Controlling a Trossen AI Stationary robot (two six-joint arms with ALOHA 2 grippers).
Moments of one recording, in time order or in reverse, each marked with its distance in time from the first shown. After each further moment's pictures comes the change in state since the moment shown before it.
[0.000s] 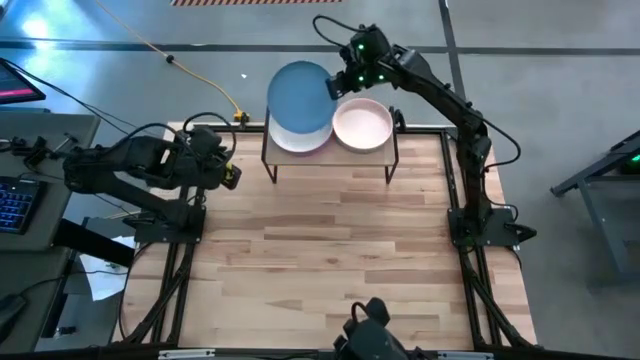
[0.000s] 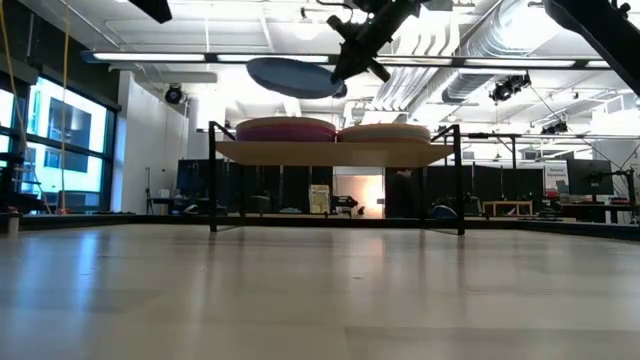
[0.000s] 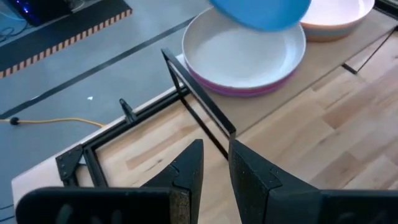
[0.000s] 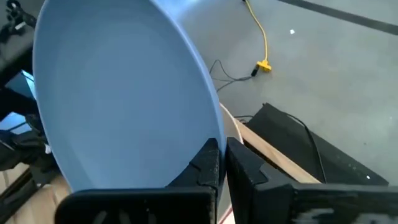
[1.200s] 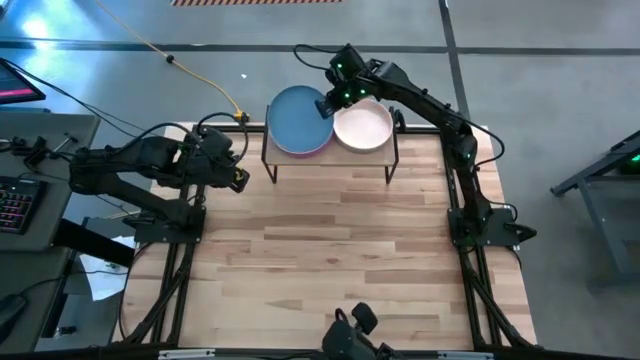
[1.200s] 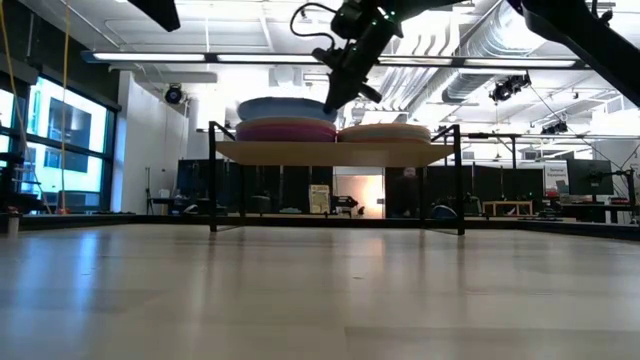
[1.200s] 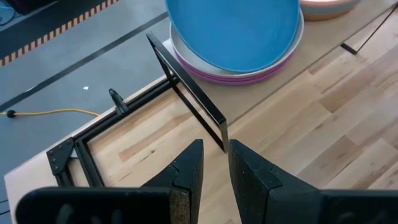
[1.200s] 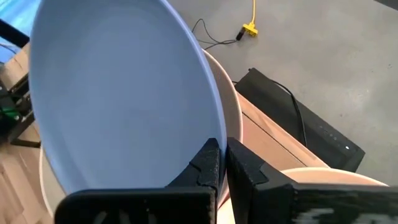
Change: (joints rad) left arm 0.044 0.049 0.000 0.039 0.081 0.053; right arm 0.053 0.110 0.000 -0.075 0.079 -0.050
